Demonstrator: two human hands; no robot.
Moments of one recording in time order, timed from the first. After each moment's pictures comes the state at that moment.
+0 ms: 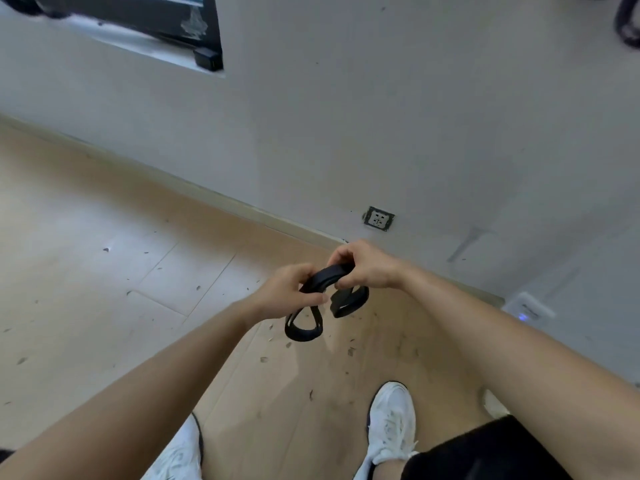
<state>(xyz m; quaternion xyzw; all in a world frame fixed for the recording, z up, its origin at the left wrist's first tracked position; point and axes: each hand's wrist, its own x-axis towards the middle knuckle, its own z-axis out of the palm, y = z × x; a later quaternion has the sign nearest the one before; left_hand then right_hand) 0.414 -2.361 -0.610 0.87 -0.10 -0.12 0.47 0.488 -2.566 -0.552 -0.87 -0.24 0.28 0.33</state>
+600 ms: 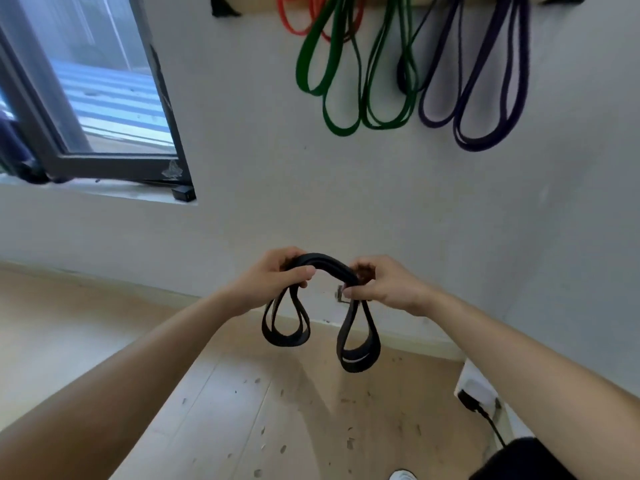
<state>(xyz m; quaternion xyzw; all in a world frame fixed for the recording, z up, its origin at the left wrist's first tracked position) 0.458 -2.392 -0.403 0.84 -0.18 -0.06 0.51 0.481 -2.649 -0.423 -0.84 -0.20 0.11 0.49</state>
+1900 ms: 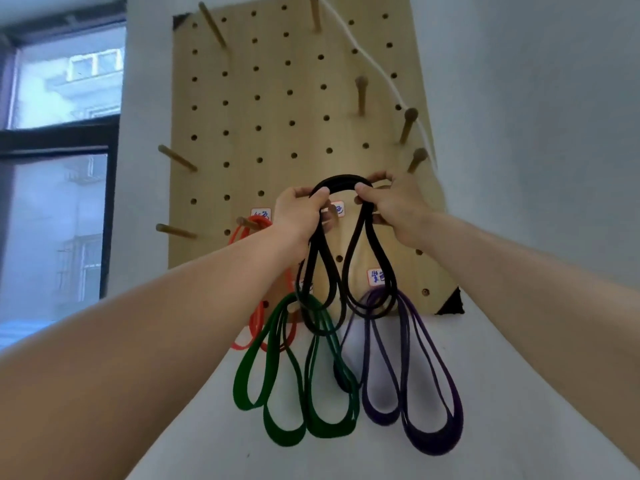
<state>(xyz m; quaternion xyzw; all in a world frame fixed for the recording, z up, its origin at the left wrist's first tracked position) 0.583 -2.572 0.053 0.58 -0.26 0.23 0.74 0.576 -2.730 0.061 -0.67 -0.21 -0.41 0.59</state>
